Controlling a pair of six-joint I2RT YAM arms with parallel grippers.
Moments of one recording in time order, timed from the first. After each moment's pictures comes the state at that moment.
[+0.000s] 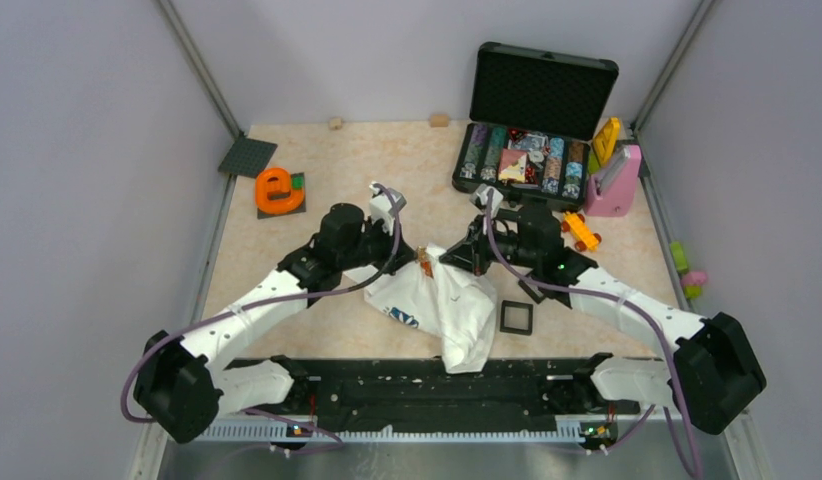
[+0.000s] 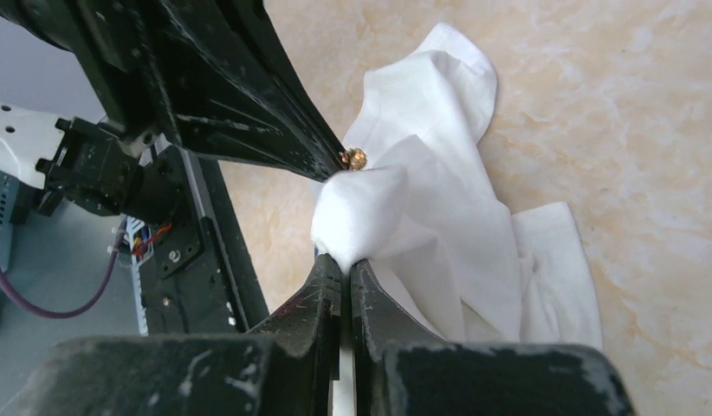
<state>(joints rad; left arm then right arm) -0.62 1.12 0.78 -0.09 0.35 -0.25 0.63 1.18 0.69 0.19 -0.57 0.27</state>
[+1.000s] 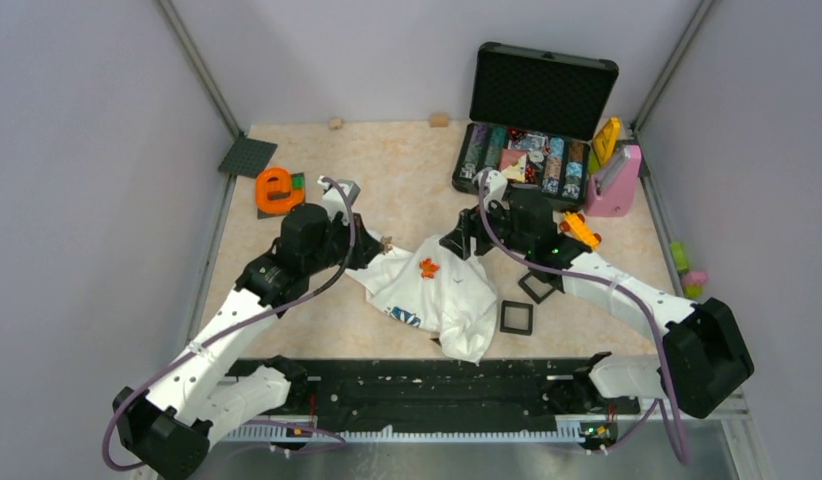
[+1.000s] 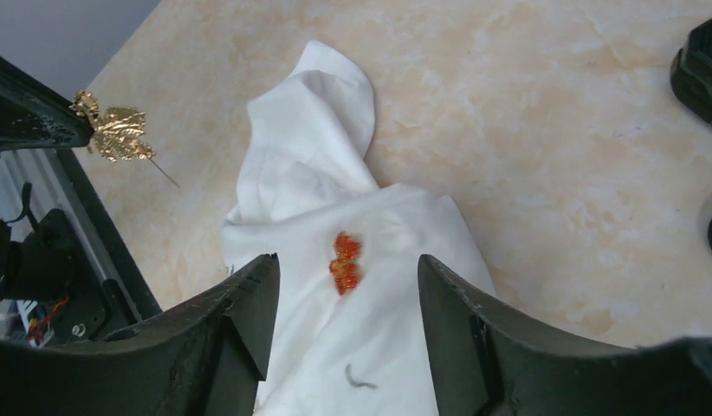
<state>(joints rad) -0.52 0.93 0.86 -0.40 0.17 -0.37 0.60 1.27 0.81 0.09 -0.31 0.25</state>
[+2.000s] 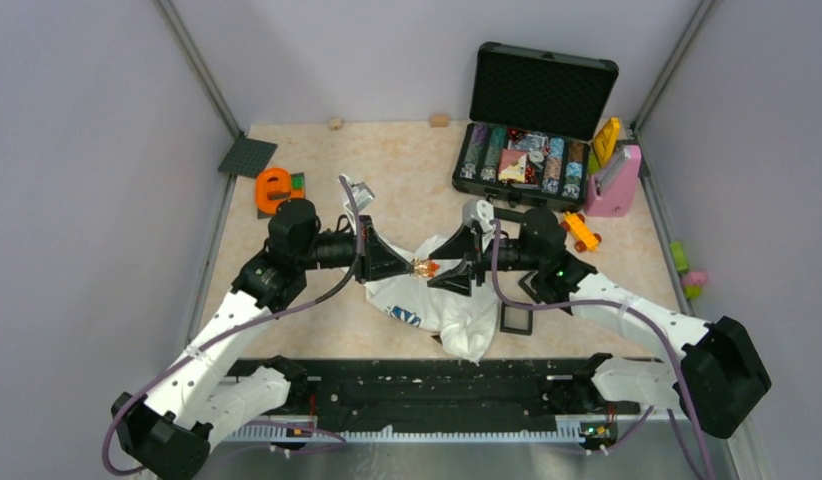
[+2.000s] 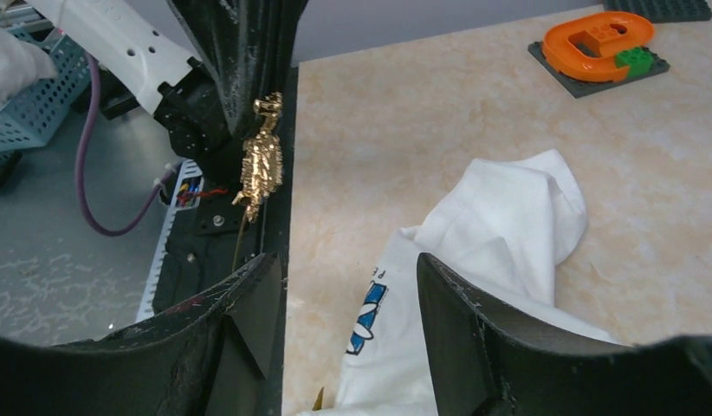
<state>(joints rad) -0.49 0.91 0.87 -0.20 0.88 -0.45 0.68 1.15 0.68 0.37 -0.83 0.07</state>
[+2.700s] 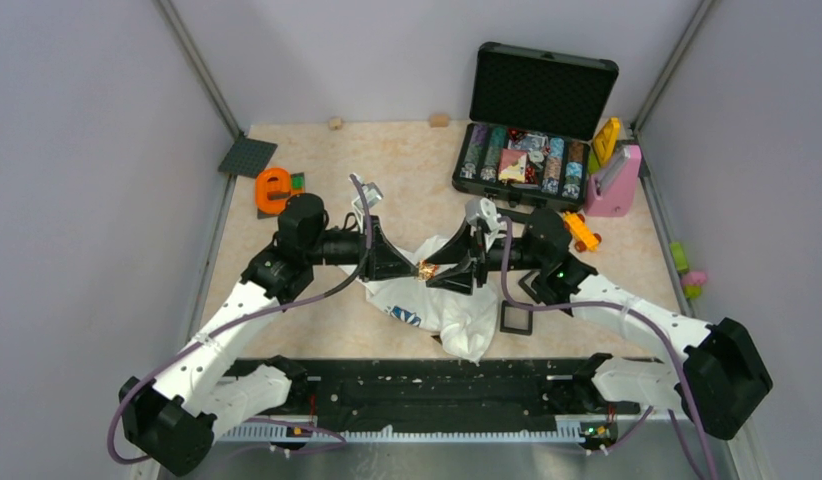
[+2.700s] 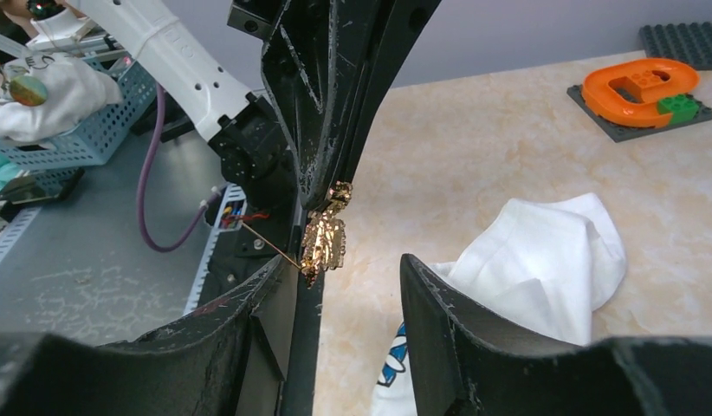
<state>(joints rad) -0.49 0.98 0.87 -0.16 0.96 -0.46 0.70 1.13 0.67 0.49 -0.90 0.17</state>
